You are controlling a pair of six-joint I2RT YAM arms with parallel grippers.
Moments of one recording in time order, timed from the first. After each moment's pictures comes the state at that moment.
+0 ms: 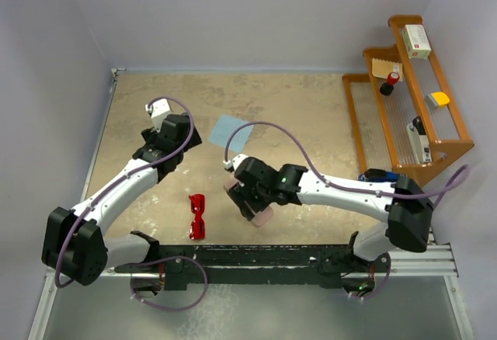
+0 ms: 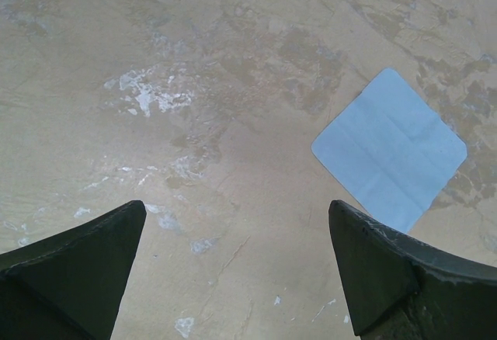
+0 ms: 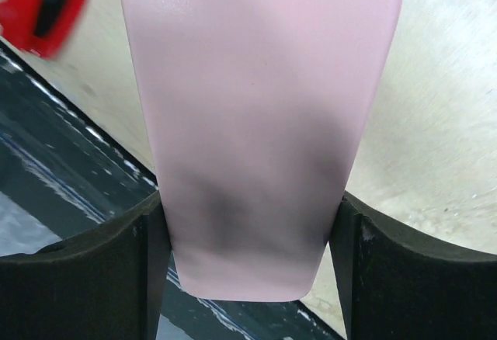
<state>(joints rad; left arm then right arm) -0.42 1.22 0.85 -0.32 -0.58 -0.64 1.13 1.52 1.08 -0.67 0.11 0.33</state>
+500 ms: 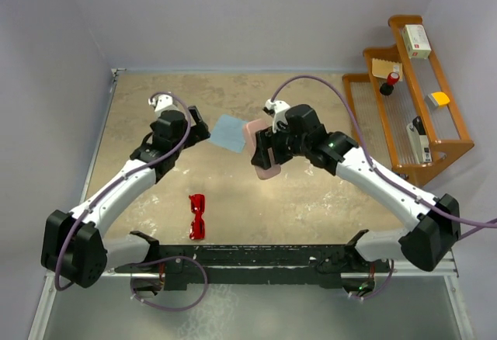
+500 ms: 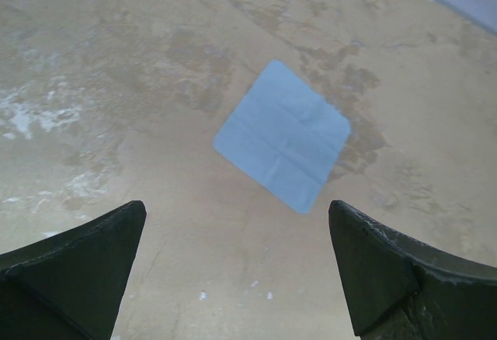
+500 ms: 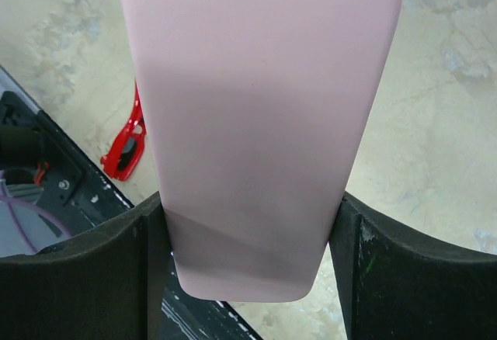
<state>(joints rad) -0.40 1.22 0.85 -0.19 -0.35 -0.64 0.72 1.31 1.15 -0.52 -0.16 0.26</state>
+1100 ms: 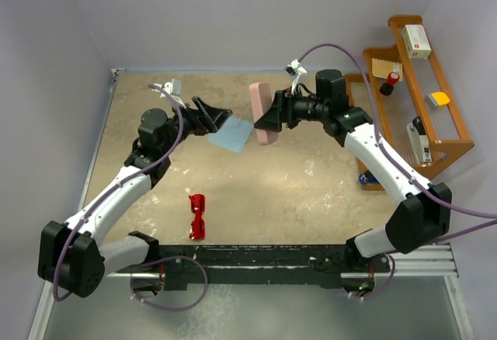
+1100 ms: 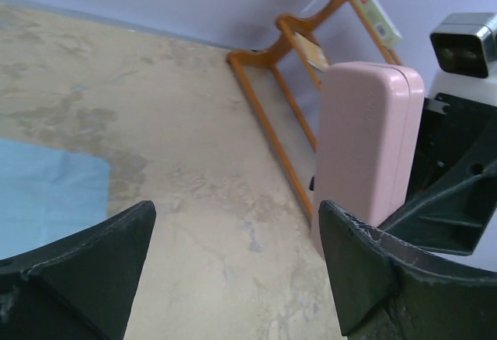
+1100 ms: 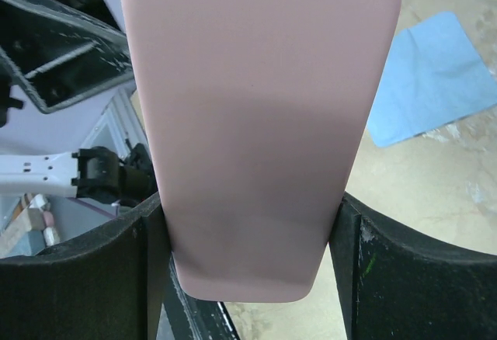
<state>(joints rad) -0.37 1.13 0.80 0.28 0.25 -0.70 0.41 1.44 1.30 -0.31 -0.69 0.32</state>
